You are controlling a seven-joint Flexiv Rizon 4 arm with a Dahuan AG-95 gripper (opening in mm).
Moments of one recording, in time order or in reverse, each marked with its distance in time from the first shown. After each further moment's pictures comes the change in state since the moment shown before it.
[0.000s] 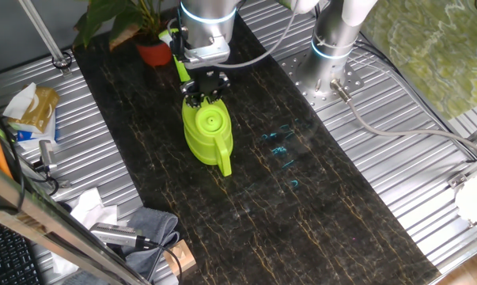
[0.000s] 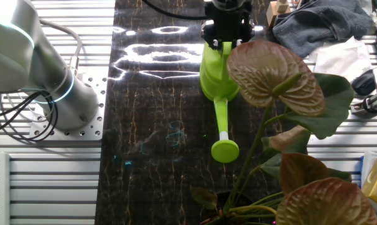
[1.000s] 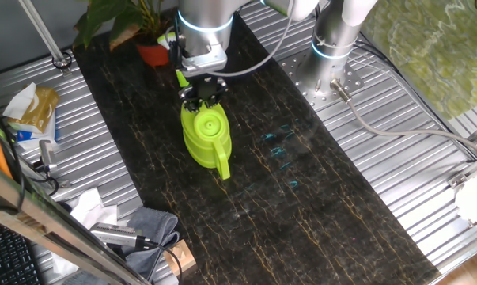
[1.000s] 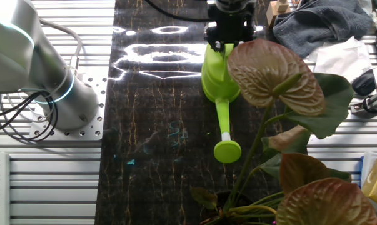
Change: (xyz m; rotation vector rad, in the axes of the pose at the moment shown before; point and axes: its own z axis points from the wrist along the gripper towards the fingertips) arm -0.002 -0.006 0.016 -0.010 0.007 0.001
